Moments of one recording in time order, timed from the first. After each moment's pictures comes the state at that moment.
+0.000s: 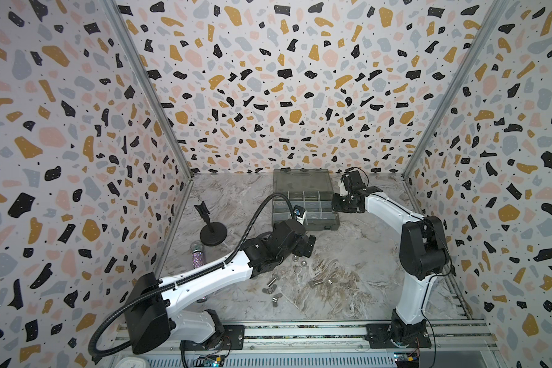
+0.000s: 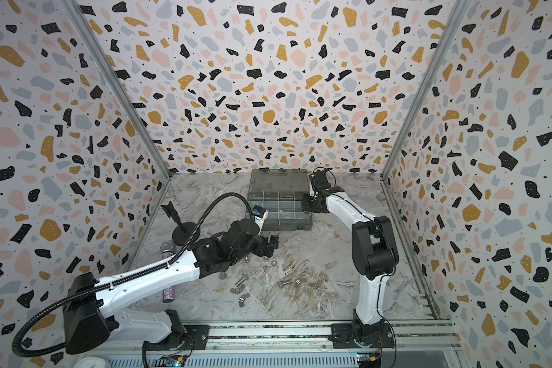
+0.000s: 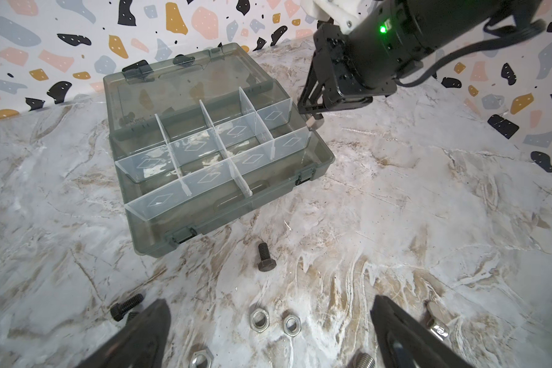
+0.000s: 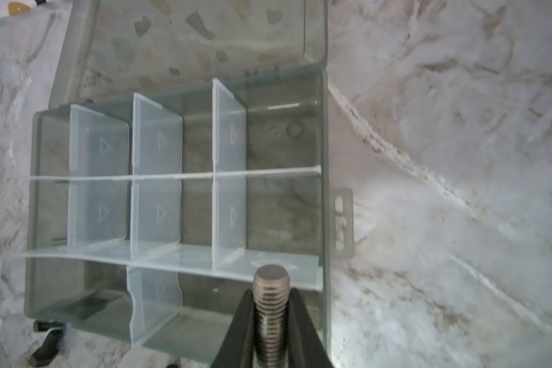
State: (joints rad) left arm -0.96 1.34 1.04 -0.36 -0.34 -0.32; right arm 0.32 1.96 1.55 -0.56 -0.14 0.37
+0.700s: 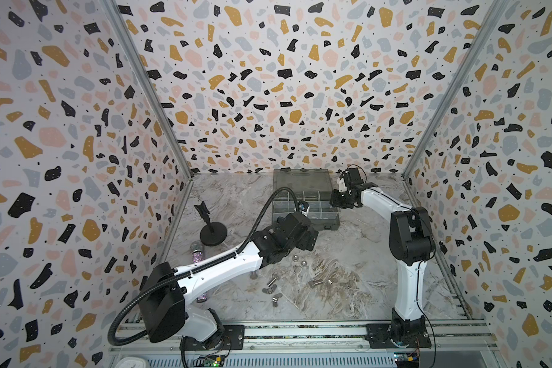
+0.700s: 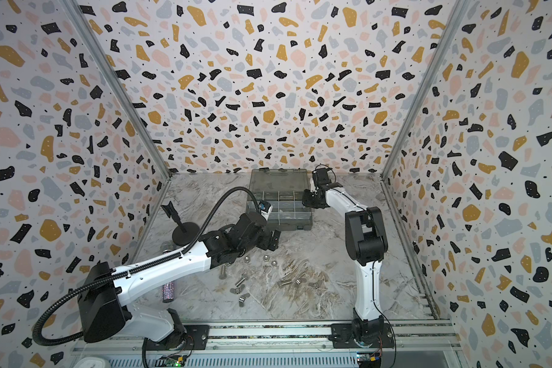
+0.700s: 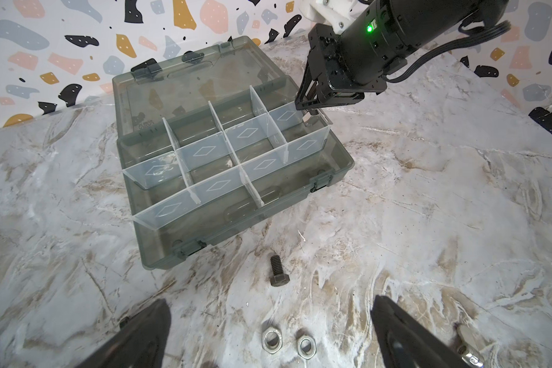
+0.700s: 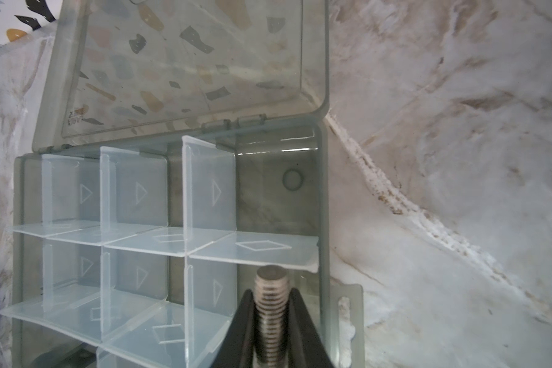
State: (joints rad) left arm -0.92 1.44 1.11 -0.38 -0.34 -0.29; right arm 0.28 2.12 1.68 -0.53 -0.23 0.37
